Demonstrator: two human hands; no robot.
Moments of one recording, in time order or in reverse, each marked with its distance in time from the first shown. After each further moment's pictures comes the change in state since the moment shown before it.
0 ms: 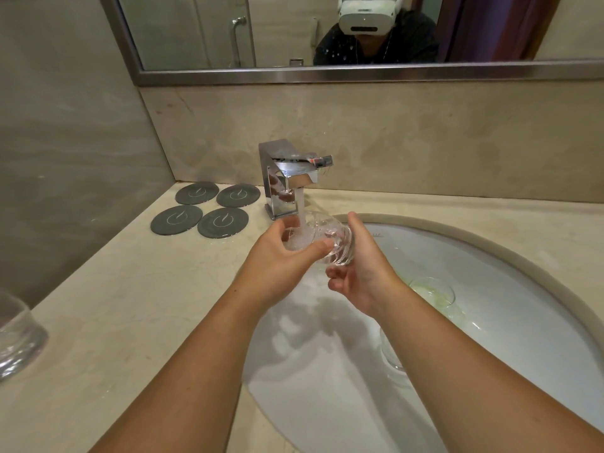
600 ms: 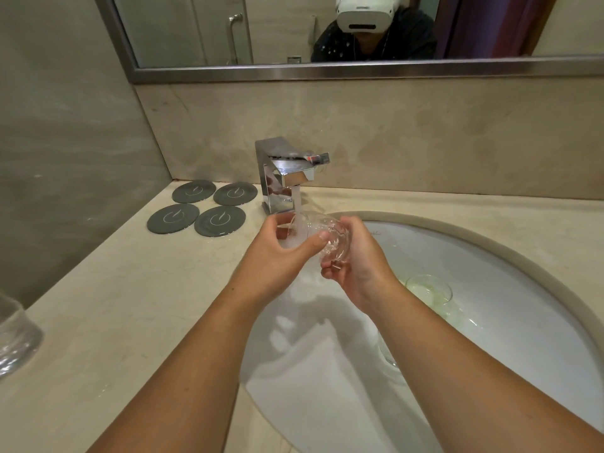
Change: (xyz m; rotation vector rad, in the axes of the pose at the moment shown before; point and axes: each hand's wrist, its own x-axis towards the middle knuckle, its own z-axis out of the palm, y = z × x) left_hand 0.000 0.001 0.002 -0.062 0.038 0.023; right_hand 0.001 -0.002 0.005 0.046 0.015 -0.129
